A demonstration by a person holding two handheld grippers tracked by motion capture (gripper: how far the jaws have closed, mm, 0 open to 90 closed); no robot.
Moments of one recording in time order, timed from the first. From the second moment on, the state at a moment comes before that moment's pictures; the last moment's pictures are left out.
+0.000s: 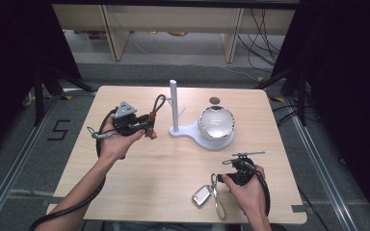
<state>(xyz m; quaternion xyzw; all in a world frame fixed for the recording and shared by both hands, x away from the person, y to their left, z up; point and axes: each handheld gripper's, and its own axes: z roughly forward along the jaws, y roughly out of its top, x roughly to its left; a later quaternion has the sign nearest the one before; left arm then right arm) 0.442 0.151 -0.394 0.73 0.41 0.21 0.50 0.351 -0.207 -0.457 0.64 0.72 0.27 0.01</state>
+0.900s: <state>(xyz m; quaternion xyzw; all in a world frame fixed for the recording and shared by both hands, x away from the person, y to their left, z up) 0.455 0.138 -0.404 0.75 0.41 0.20 0.48 0.352 -0.206 -0.459 0.64 0.72 0.26 0.01</state>
